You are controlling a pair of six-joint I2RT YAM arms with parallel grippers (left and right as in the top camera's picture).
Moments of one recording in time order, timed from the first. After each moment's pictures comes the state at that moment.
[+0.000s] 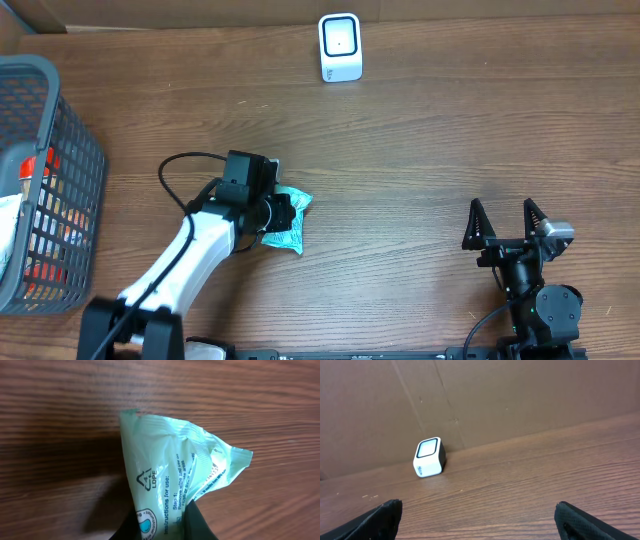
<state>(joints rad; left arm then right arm) -0.22 1.48 0.75 -0.48 0.26 -0.29 0.11 0.01 0.02 -0.03 0.01 0.28</state>
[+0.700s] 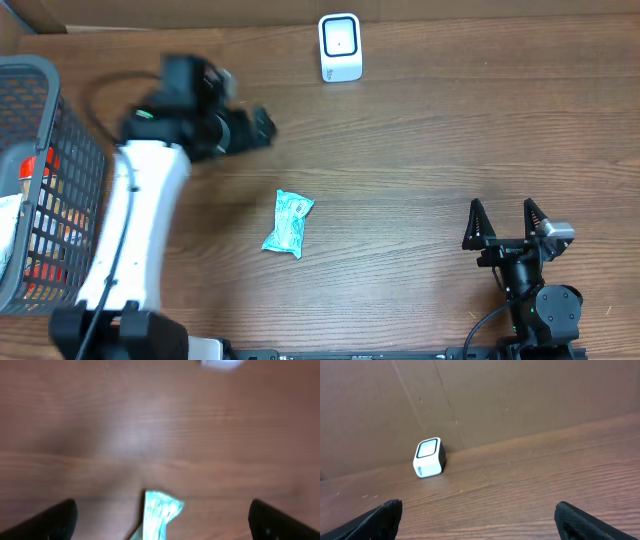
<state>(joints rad) -0.03 1.58 1.53 -1.04 0.25 -0.25 0.11 0.01 0.02 -0.03 0.01 0.28</state>
